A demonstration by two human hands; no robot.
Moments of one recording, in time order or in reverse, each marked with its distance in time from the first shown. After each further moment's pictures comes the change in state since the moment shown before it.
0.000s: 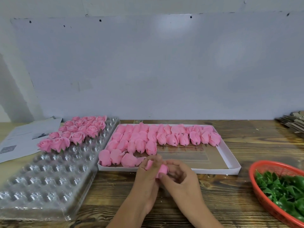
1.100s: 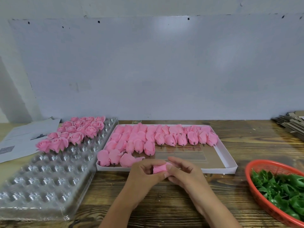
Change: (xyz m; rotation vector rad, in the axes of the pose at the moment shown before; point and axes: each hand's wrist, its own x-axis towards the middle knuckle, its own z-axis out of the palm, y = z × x) left_hand -0.010 0.023 -0.013 0.633 -0.145 0.169; right_hand 0.017 -0.008 -0.028 0.194 -0.062 0.316
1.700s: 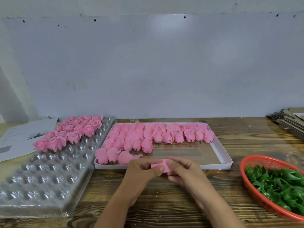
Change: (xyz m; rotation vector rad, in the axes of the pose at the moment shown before) left_hand -0.002 0.000 0.001 -0.100 0.000 -0.090; right_hand -0.005 -0.005 -0.009 -0.091 -0.039 0.033
